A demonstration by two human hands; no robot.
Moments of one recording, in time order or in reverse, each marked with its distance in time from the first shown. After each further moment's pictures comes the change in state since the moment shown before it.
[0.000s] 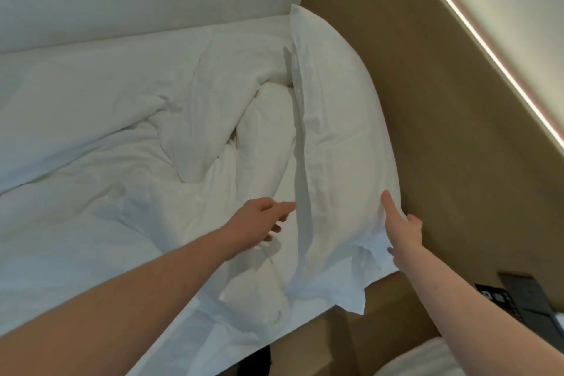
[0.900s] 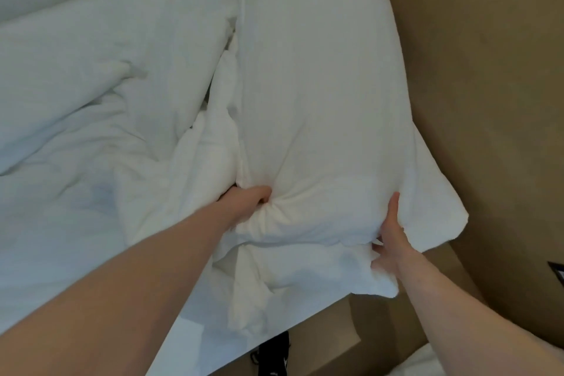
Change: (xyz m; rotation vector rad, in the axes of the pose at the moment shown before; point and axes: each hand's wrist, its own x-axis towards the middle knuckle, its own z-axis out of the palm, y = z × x) left_hand 0.138 -0.078 0.044 0.064 0.288 -0.348; right_hand 0.142 0.122 0.056 0.142 -0.406 0.350
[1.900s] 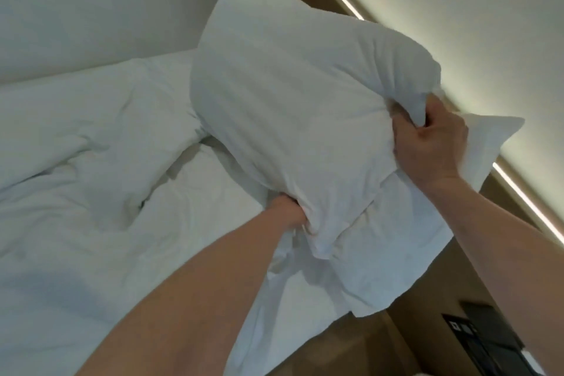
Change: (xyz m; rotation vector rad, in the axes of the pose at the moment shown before) left_hand -0.072 0.203 0.133 0.059 -0.194 0.334; right_hand -0.232 -0.282 -0.069 -0.478 0.612 -1.603
